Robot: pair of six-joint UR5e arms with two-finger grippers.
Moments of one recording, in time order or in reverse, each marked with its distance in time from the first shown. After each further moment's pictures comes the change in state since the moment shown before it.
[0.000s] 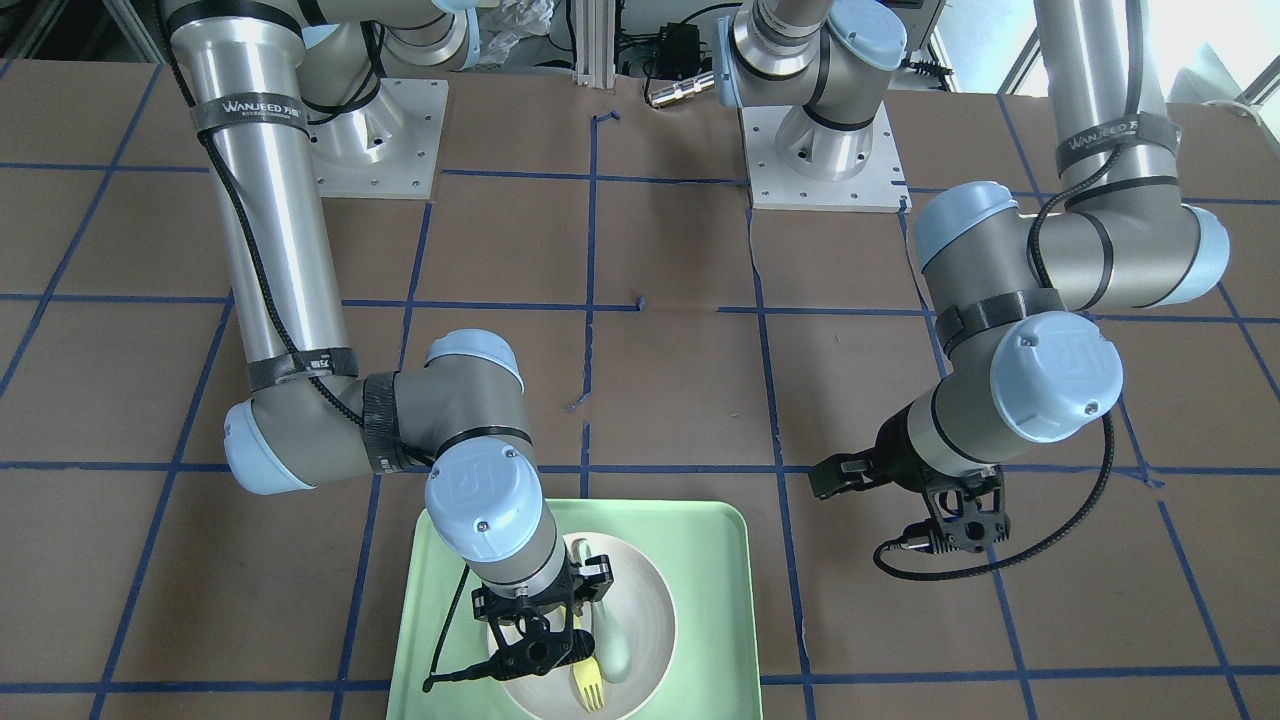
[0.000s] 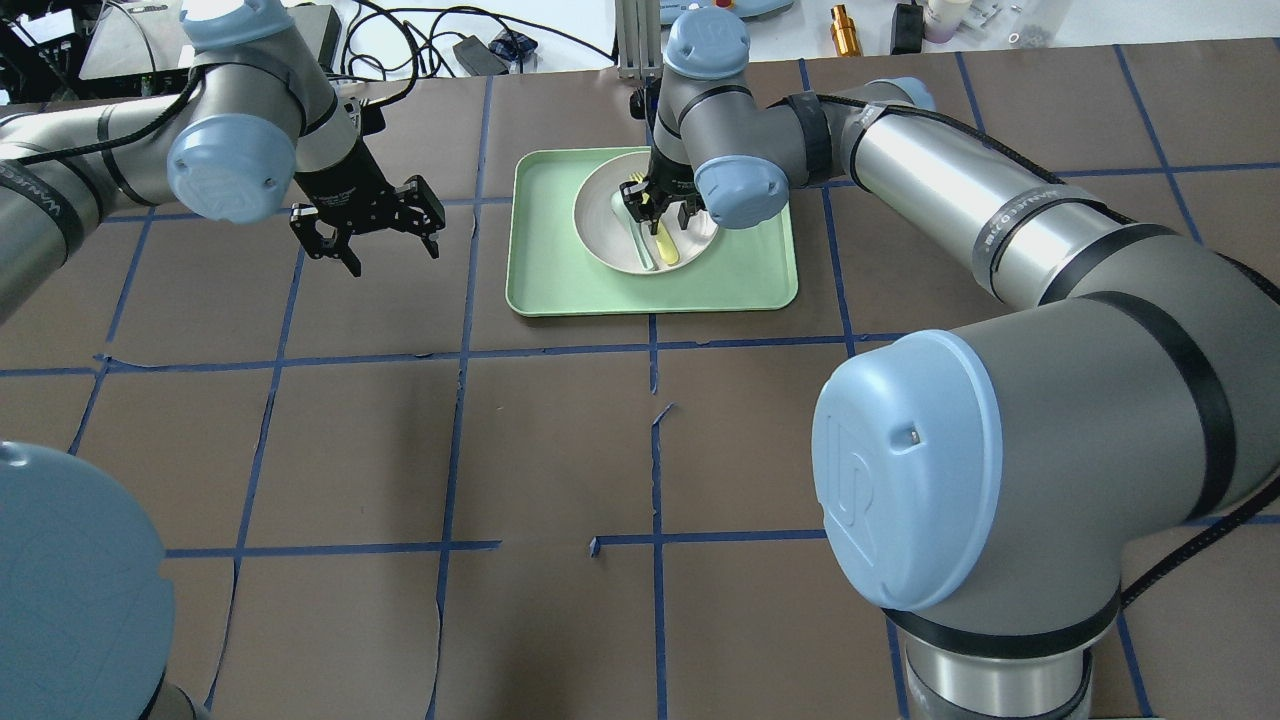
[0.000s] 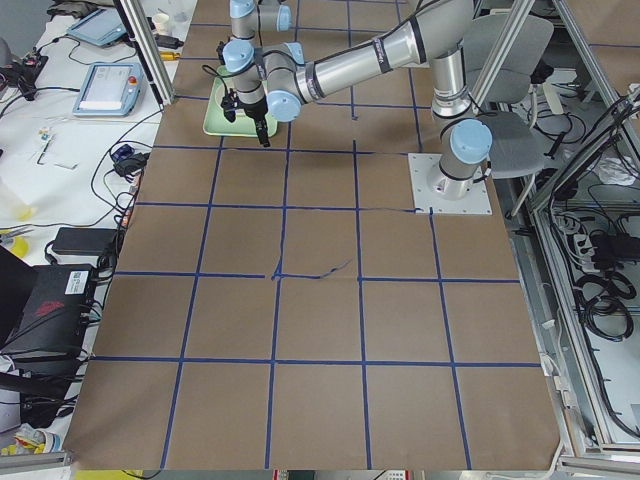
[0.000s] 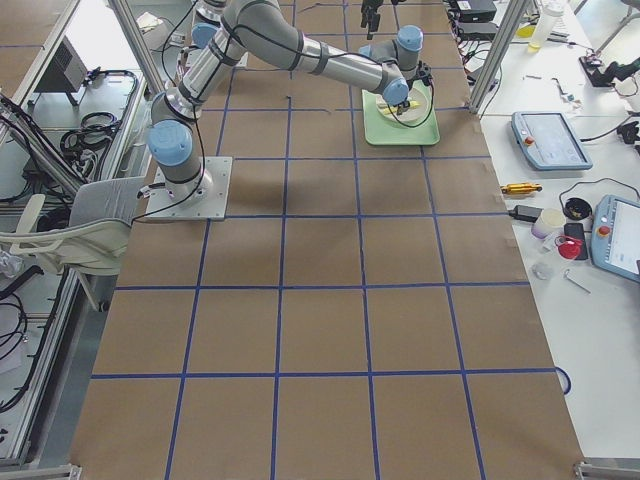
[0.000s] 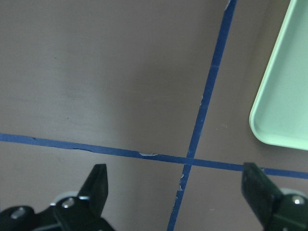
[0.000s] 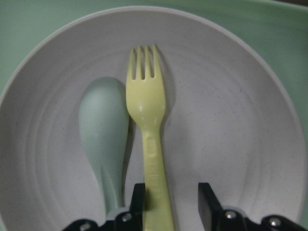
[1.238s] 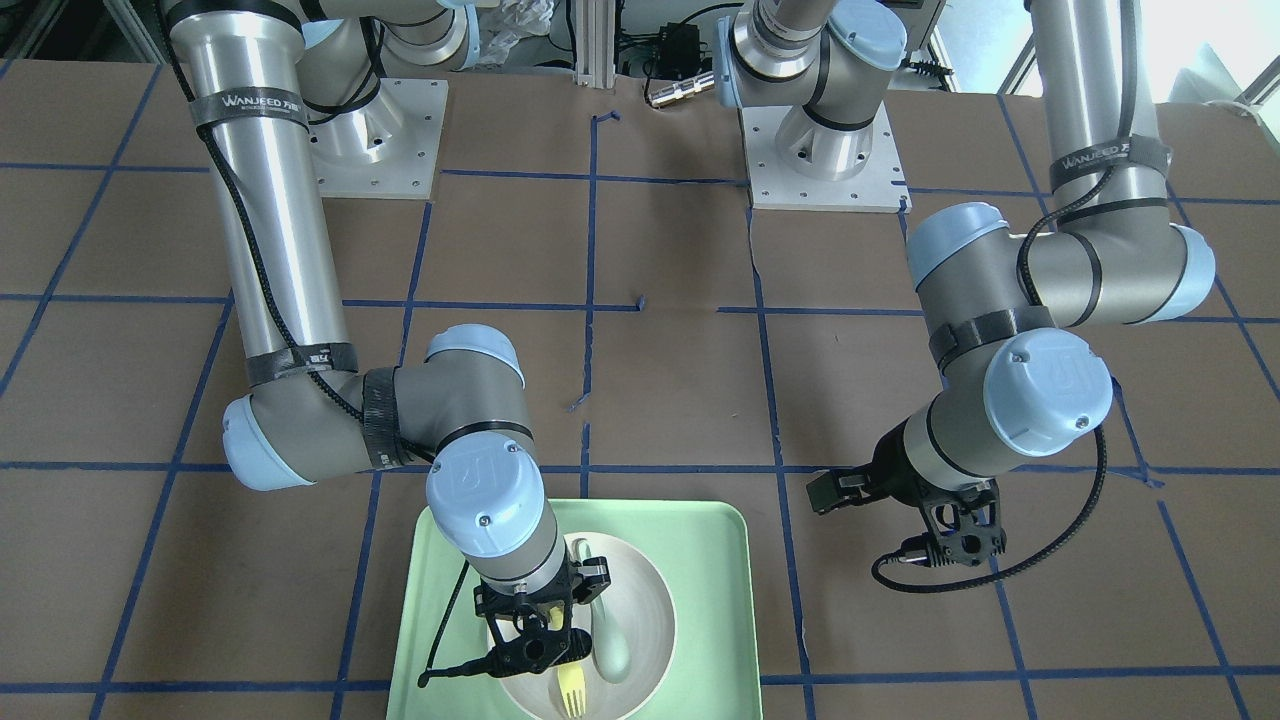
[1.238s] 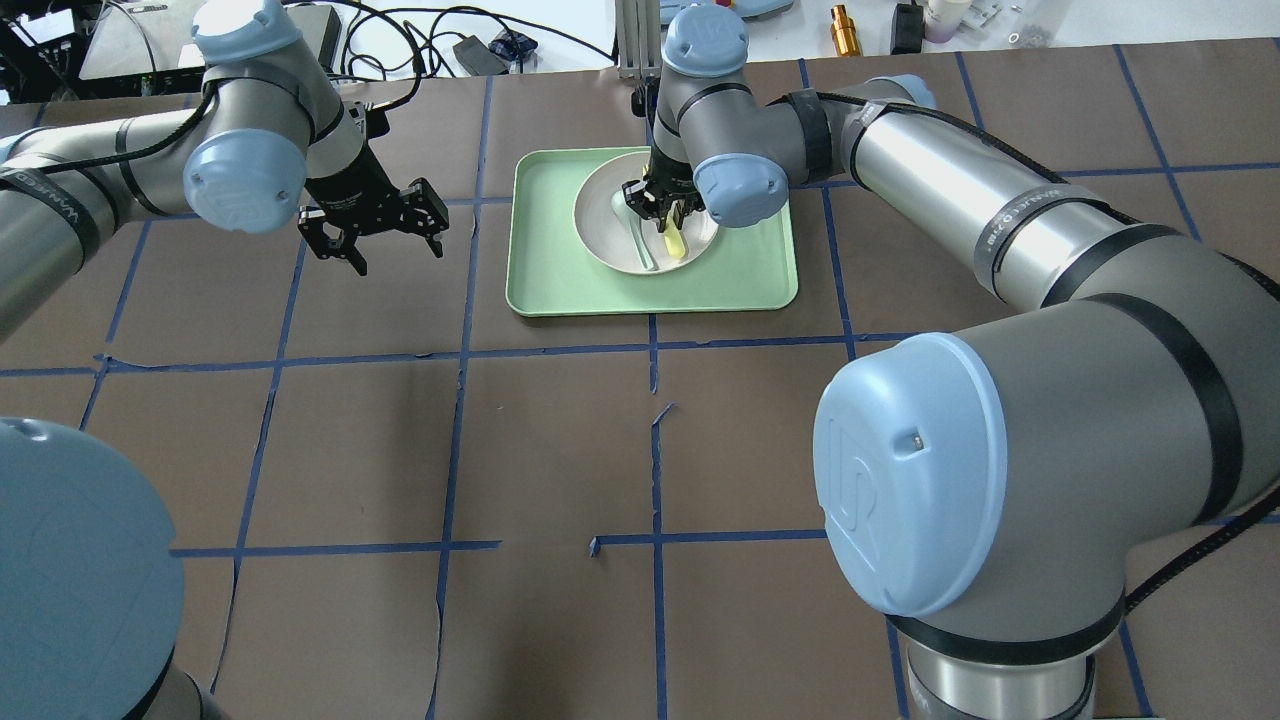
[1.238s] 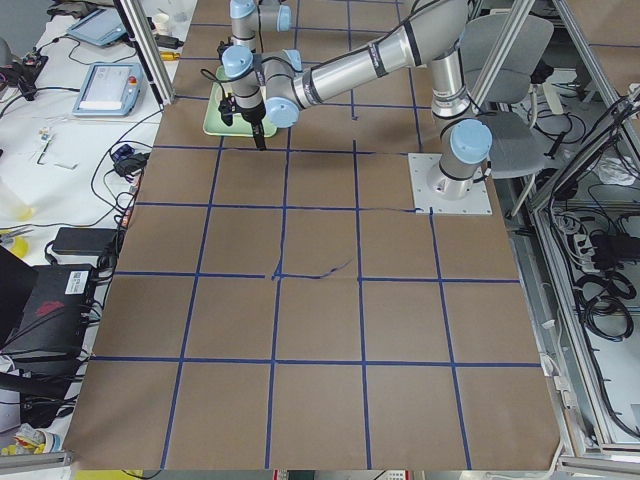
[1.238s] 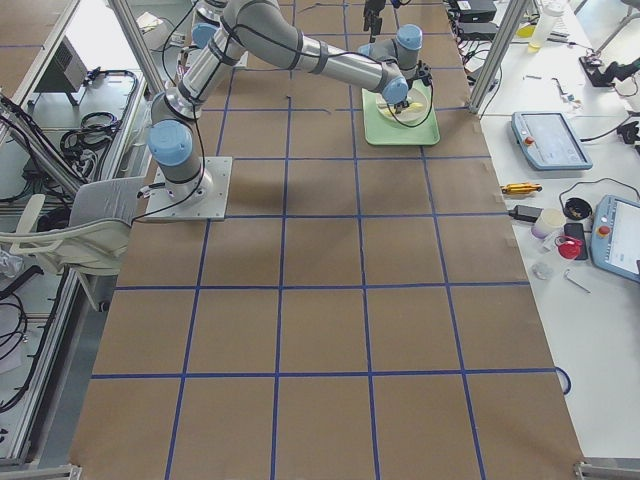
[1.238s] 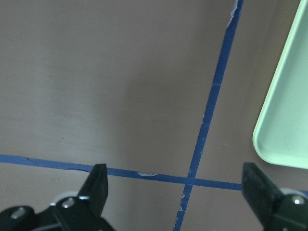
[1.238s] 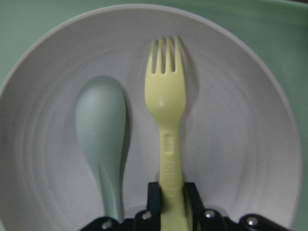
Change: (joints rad) left arm 0.003 -0.022 -0.012 0.060 -0.003 0.001; right arm 0.002 -0.014 0.001 0.006 -0.013 0.032
